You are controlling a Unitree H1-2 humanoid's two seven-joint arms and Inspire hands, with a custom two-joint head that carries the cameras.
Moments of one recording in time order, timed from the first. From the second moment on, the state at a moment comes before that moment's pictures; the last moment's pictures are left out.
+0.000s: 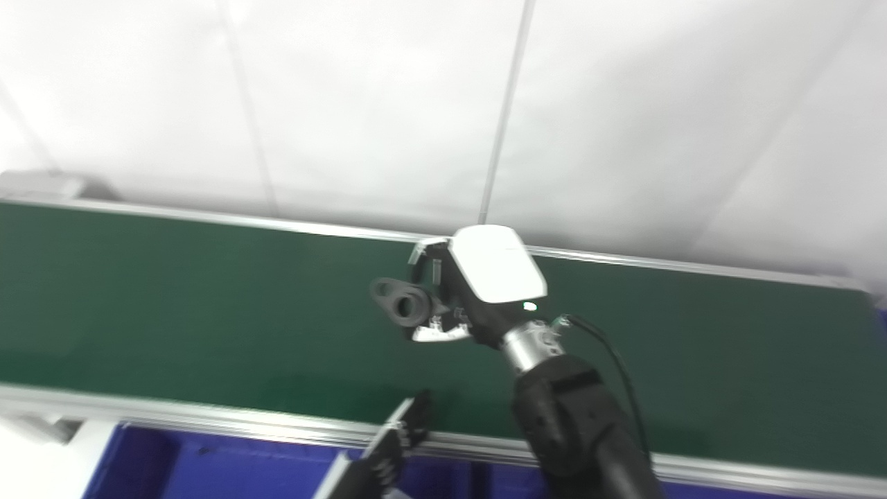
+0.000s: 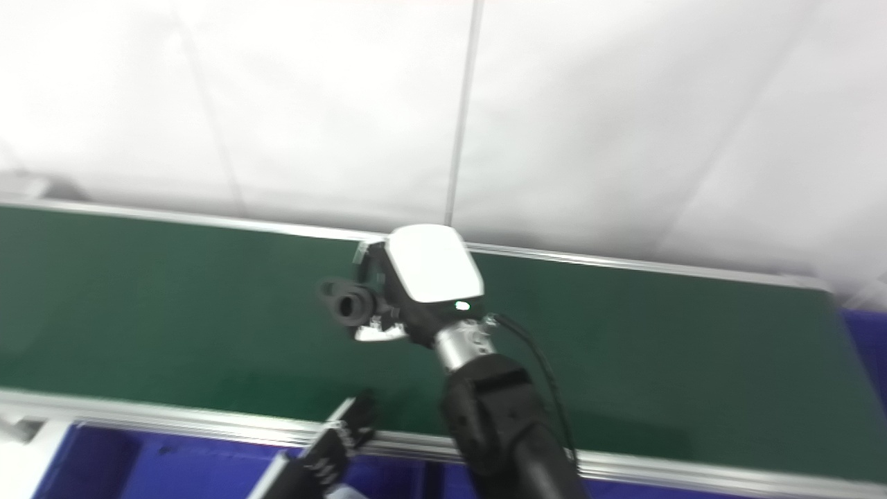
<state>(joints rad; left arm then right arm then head) 0.50 0.11 -0.37 -0.20 -0.10 -0.34 -0.19 -0.30 0.01 0.55 -0.34 -1.19 0.32 0.42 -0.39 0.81</state>
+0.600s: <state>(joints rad) 0.48 0.18 -0.27 -0.24 -0.19 -0.30 -0.23 0.19 -0.05 0.41 -0.69 -1.34 0.31 0.59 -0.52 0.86</state>
